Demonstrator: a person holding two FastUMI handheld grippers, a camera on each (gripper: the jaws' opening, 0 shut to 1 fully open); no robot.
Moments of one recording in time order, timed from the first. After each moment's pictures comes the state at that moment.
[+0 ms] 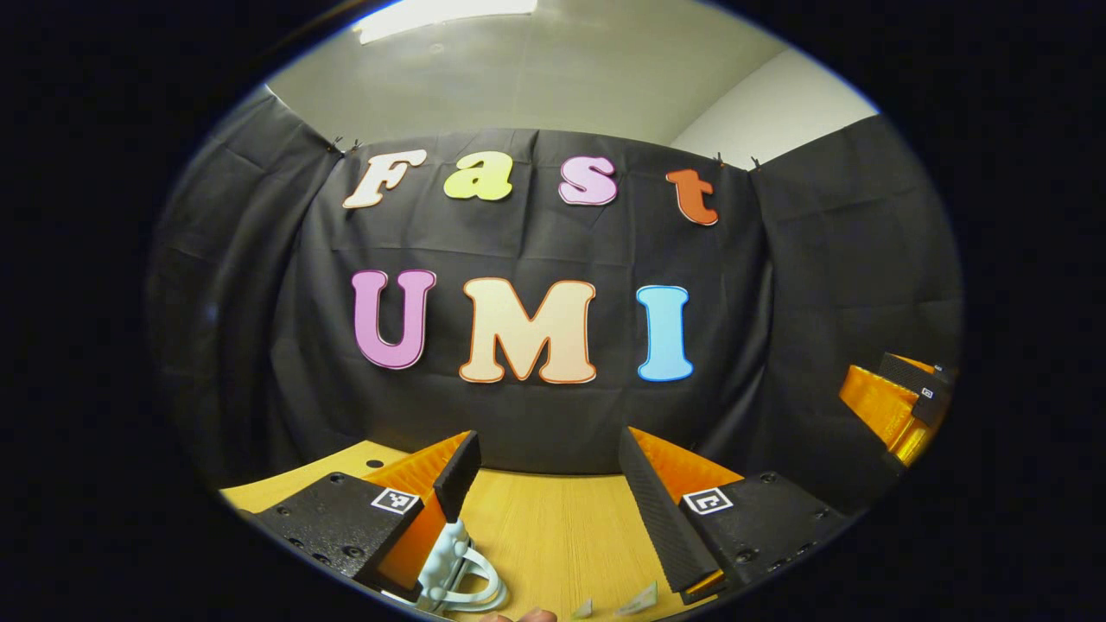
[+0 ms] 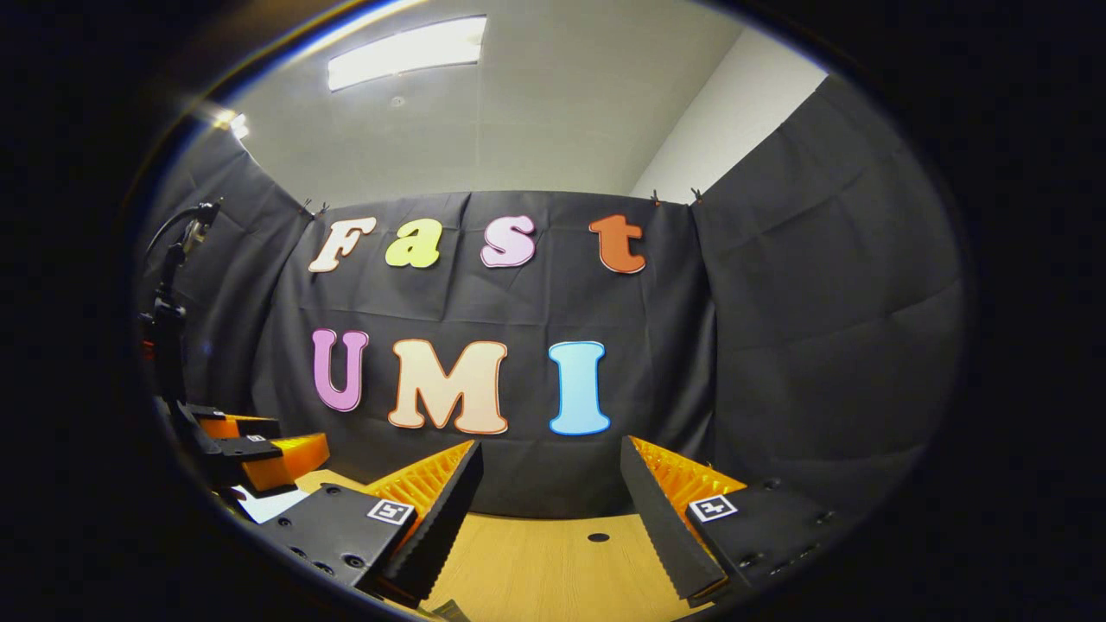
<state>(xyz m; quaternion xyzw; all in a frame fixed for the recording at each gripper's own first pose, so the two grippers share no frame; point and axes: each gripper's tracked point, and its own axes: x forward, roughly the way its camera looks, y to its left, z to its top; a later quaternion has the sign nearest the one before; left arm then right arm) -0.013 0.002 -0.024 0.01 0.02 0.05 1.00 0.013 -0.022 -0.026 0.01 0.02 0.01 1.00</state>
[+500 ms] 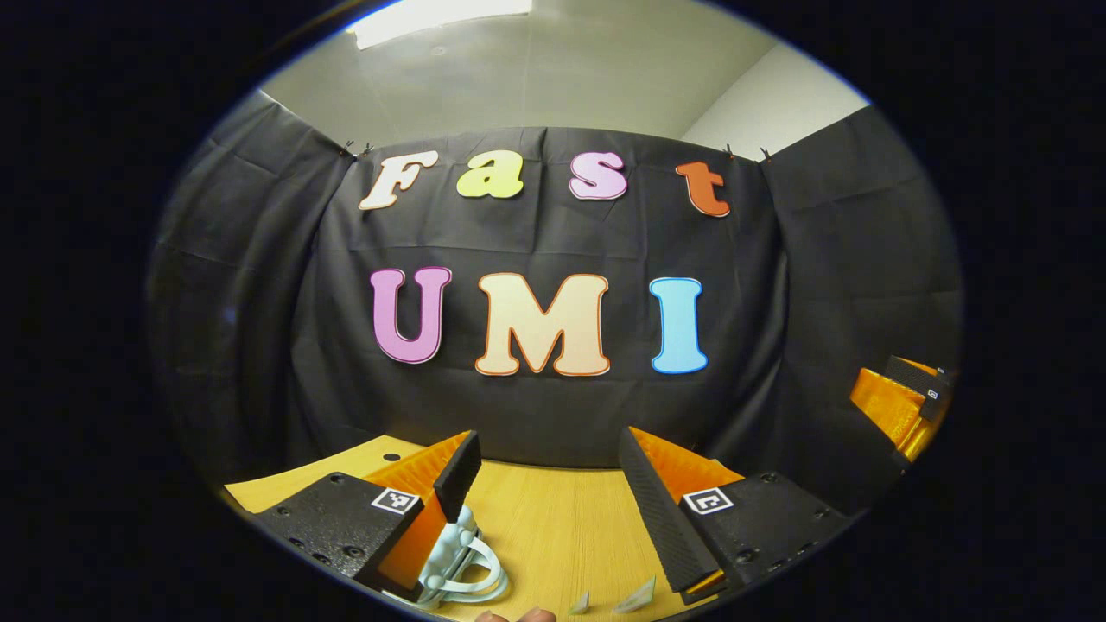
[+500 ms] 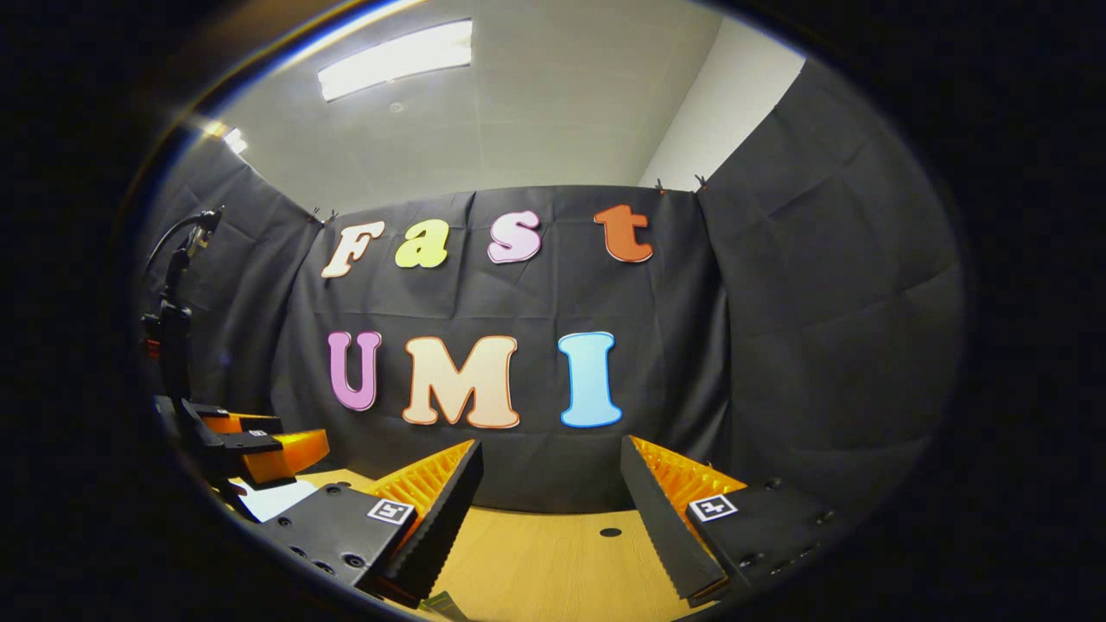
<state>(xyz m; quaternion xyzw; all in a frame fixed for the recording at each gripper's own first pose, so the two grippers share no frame) -0.018 -0.007 -0.023 0.02 0.02 0.07 1.00 0.016 -0.040 -0.036 0.03 0.02 0.03 1.00</state>
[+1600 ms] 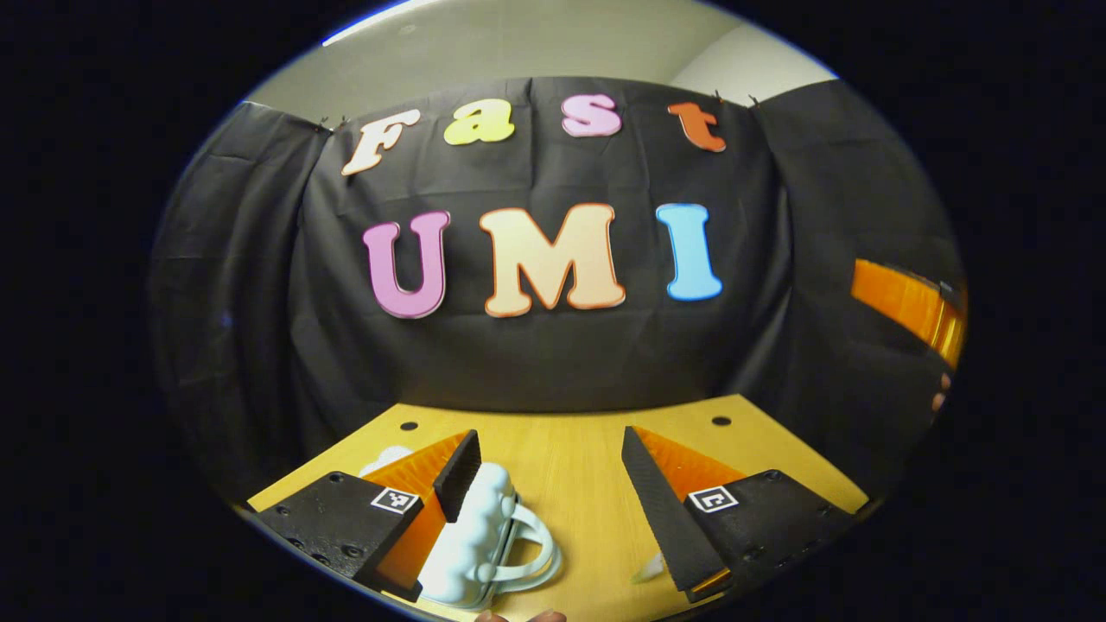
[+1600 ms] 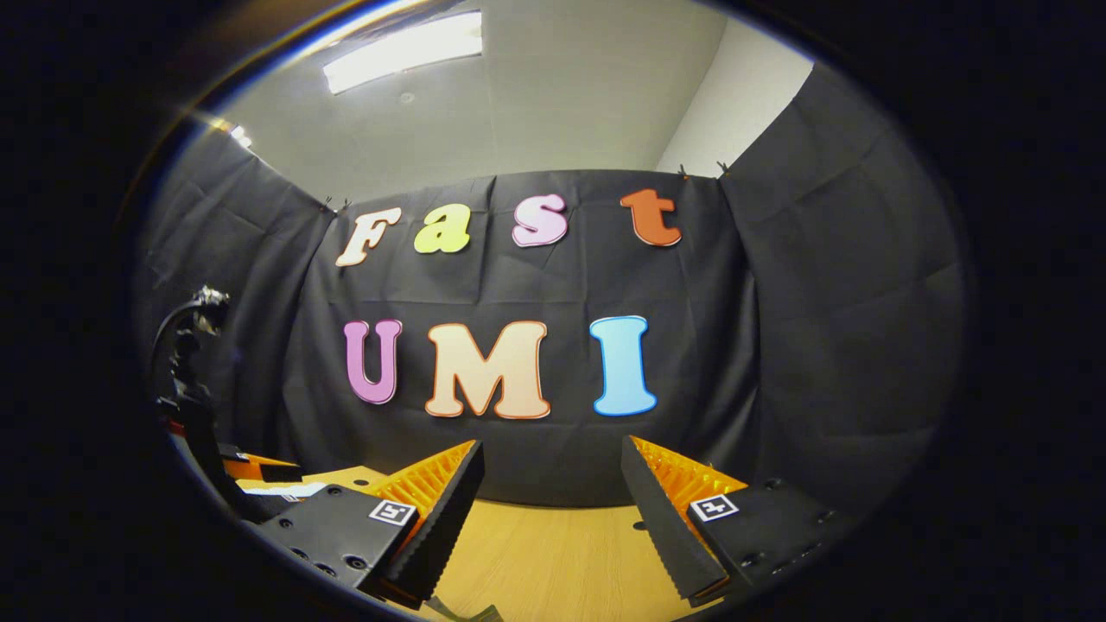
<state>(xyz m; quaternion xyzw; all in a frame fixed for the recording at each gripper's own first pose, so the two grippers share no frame) -0.030 0.056 -0.137 0.07 0.17 0.07 0.98 0.029 0.040 -0.075 0.03 0.05 0.07 1.00</state>
